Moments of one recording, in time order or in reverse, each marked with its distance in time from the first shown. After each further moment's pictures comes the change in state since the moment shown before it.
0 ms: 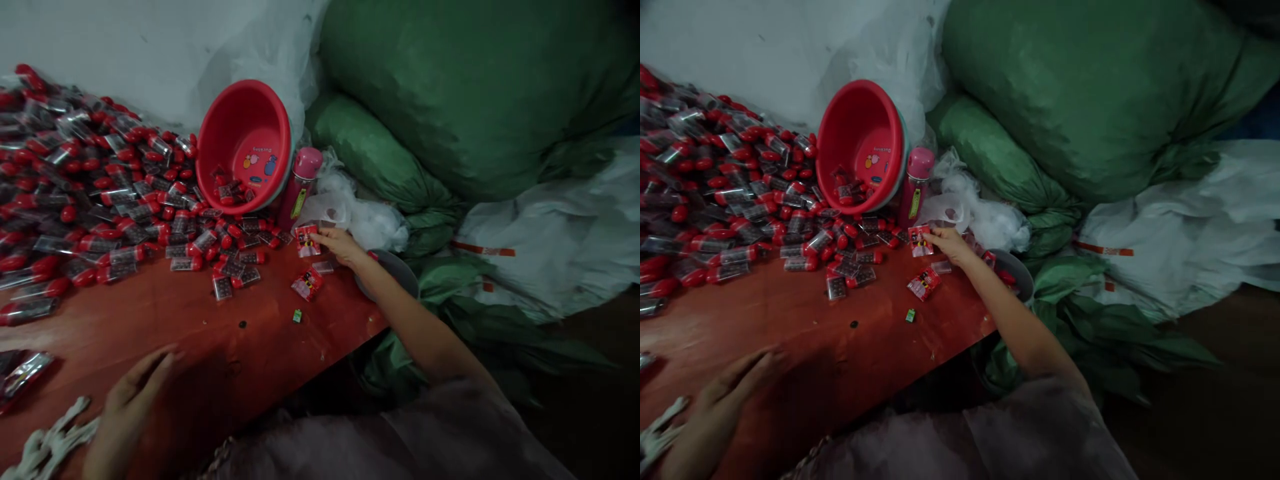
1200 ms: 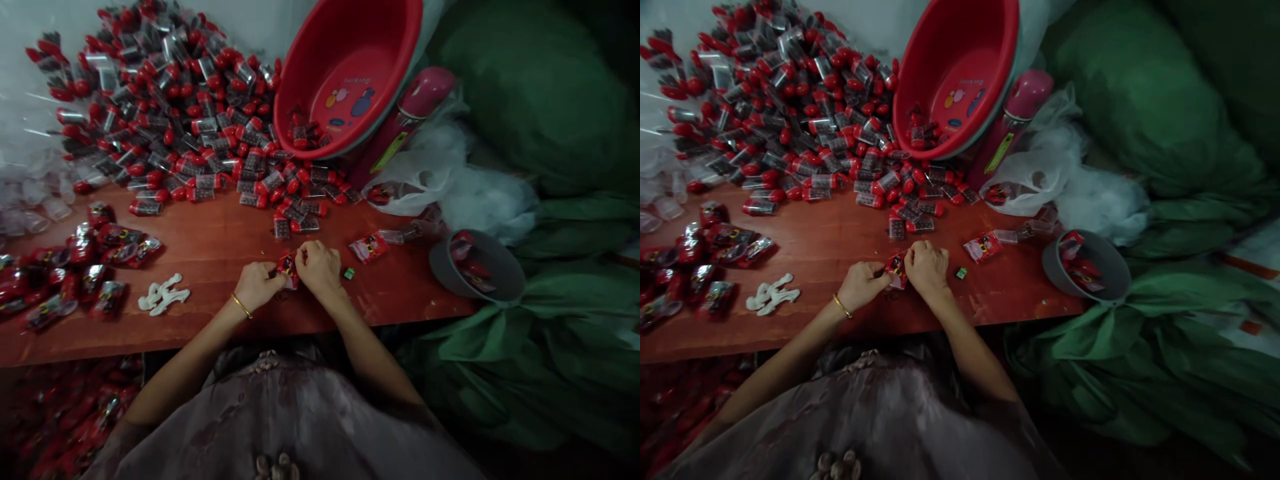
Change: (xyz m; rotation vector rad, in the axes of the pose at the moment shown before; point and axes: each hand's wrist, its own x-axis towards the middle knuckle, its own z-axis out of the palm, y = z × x) left_hand 0.010 0.043 0.065 0.285 -0.271 0.136; right_hand -0.122 0.000 0.191 -0.951 0.052 -0.228
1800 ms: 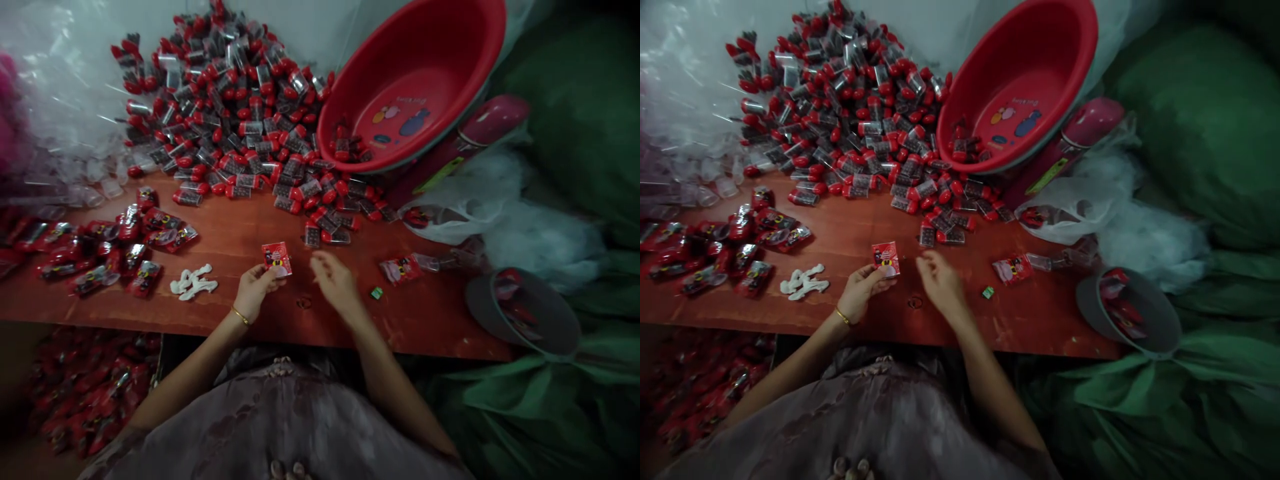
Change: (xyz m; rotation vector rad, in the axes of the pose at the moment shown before) left_hand -0.022 -0.039 0.000 -1.221 0.298 -0.422; right_hand -0.006 -0.010 0.009 0.687 -0.176 0.014
